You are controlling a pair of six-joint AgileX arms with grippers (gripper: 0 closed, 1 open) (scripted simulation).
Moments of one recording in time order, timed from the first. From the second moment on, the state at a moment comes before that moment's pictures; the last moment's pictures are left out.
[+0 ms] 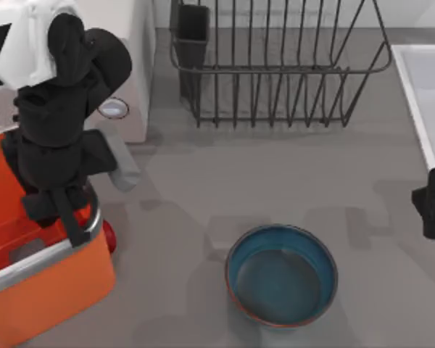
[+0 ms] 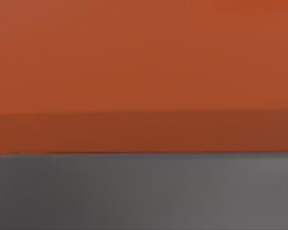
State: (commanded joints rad) left arm -0.49 1.87 1.39 -1.23 -0.13 0.52; right arm 0.35 0.89 0.70 -0.63 -0.01 0.35
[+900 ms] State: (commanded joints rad) left arm -0.49 1.87 1.39 -1.23 -0.13 0.52; right arm 0.66 1.71 1.34 -1.20 0.00 0.67
